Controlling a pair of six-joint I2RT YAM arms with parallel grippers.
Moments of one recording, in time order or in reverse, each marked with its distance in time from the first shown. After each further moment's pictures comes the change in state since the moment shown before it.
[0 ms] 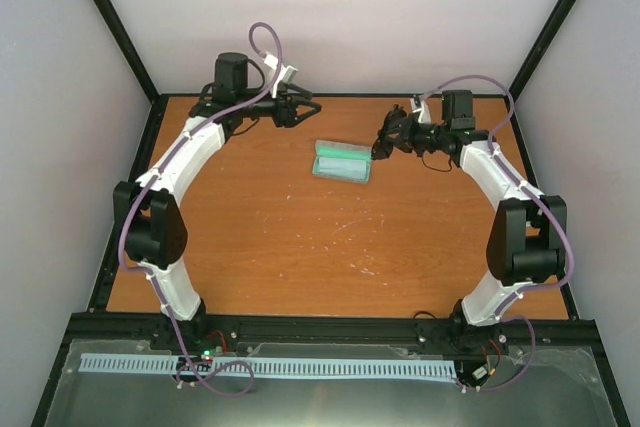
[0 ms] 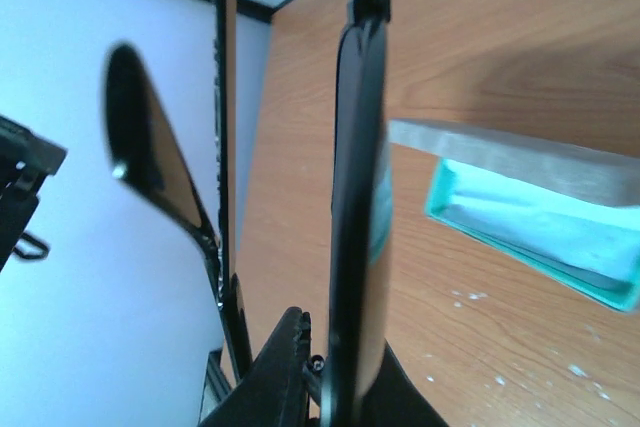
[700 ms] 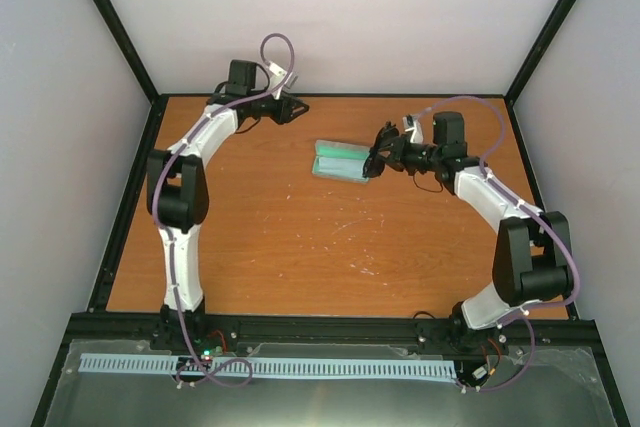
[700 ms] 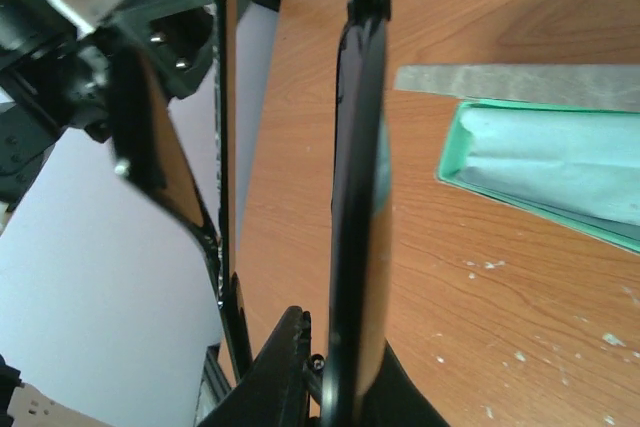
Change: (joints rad) left arm 0.015 0.303 0.214 -0.084 -0.158 0.074; right arm 0.070 -0.111 -0.239 0.258 -0.020 0.070
